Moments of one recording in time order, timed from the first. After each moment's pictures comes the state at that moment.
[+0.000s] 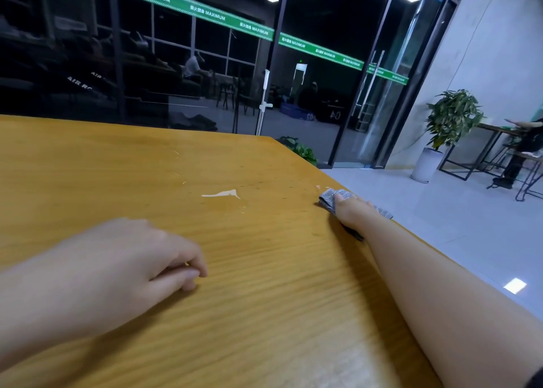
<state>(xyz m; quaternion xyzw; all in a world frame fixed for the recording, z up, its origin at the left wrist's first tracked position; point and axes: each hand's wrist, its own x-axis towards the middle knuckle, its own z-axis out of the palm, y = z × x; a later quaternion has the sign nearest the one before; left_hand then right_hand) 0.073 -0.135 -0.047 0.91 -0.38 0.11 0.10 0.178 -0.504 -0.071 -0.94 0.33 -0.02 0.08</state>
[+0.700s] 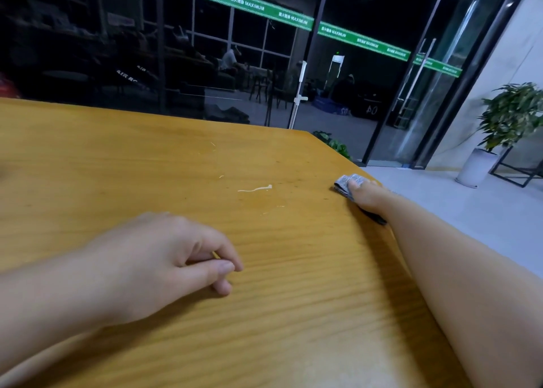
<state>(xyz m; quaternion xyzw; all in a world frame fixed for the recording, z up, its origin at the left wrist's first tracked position) 0.071 -0.126 -0.044 0.88 -0.32 0.02 0.35 0.234 -0.484 -0.065 -0.97 0.23 -0.01 0.10</state>
